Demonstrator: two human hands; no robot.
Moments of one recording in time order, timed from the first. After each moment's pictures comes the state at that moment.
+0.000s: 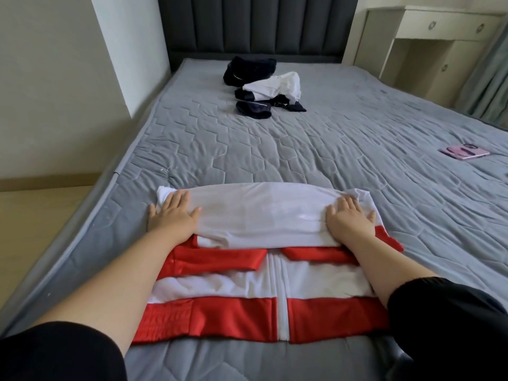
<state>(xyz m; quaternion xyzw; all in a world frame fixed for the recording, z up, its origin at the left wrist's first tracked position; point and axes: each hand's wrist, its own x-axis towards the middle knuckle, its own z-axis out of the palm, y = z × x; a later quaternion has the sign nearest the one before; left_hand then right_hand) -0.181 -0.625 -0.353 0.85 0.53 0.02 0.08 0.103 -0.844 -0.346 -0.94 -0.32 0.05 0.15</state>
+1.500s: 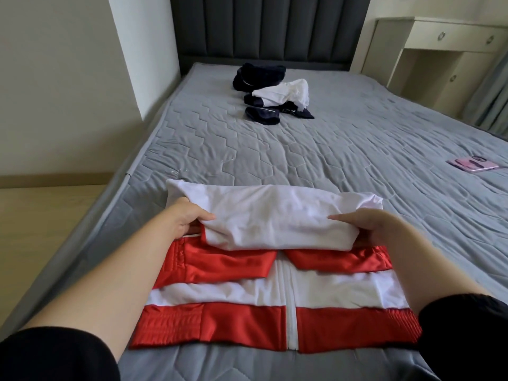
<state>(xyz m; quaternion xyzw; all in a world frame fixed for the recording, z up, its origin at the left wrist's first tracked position) -0.178 -0.641 -0.305 0.55 0.50 0.20 0.64 0.101 -0.849 -0.286 -0.81 -0.11 0.43 0.37</state>
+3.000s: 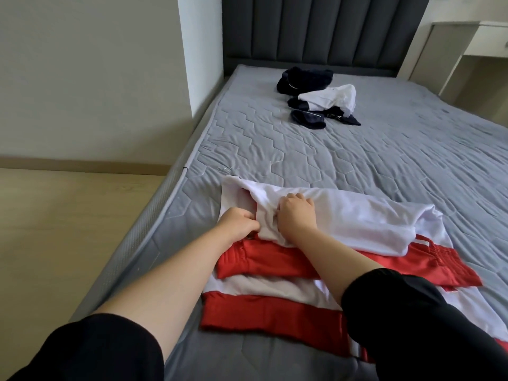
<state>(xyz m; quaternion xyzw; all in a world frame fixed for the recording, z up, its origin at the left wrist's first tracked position) -0.208 -0.656 -0.324 0.71 0.48 0.18 0.48 -0.066 -0.701 -0.327 -0.82 -0.57 -0.07 0.08</state>
